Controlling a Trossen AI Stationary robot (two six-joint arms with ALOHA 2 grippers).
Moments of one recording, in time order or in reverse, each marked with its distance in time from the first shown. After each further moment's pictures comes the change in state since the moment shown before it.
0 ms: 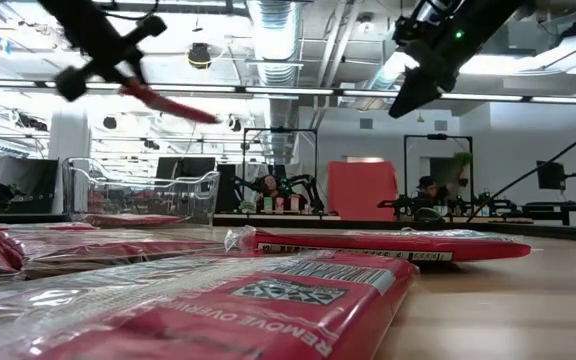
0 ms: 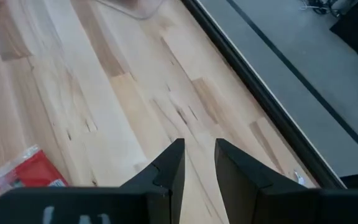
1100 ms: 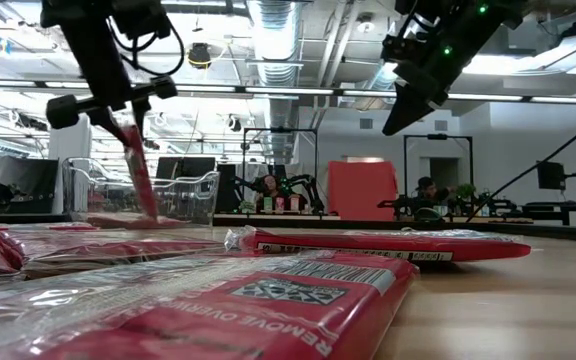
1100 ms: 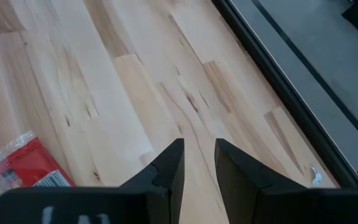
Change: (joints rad) left arm 0.149 0.261 -0.001 -0.086 0.087 0.010; right arm 0.002 0.093 0.000 0.023 -0.015 0.007
